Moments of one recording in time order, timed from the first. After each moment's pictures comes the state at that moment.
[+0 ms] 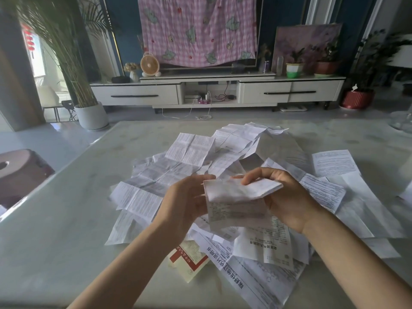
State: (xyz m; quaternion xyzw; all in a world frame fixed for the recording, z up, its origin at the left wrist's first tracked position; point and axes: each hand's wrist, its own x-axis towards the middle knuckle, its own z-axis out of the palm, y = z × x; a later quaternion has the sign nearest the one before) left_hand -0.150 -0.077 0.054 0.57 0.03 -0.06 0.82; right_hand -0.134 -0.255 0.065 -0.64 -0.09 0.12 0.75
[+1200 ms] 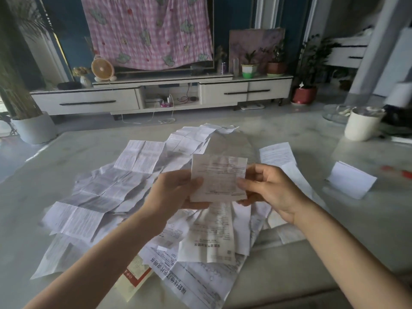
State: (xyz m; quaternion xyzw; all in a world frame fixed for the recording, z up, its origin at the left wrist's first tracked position) left_hand -0.131 -0.139 0.063 0.72 -0.08 -0.08 0.69; right_hand -0.139 -0.336 0.058 -0.70 -0.01 0.02 0.71
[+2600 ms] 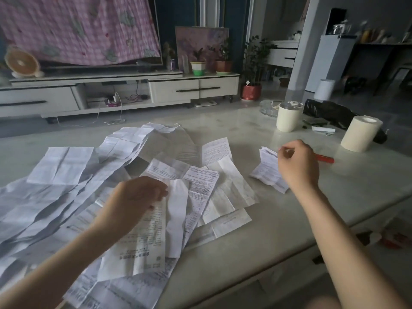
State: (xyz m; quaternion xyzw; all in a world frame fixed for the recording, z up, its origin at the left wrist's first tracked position) left_hand -0.128 -0.195 0.047 0.84 -0.17 0.00 0.52; right_hand -0.144 -0.511 0.044 -0.83 0.28 -0.39 0.28
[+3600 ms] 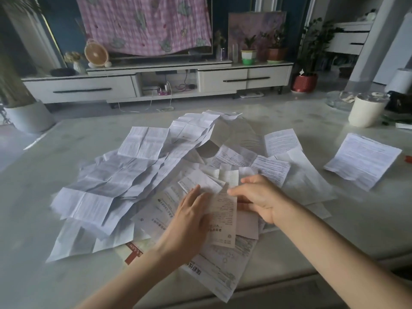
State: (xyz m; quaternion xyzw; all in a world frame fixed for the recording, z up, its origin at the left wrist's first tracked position) left_hand -0.157 -0.134 -0.011 0.92 -0.25 0.06 0.31; right_hand -0.134 -0.298 0.023 -0.69 0.20 0.10 0.69
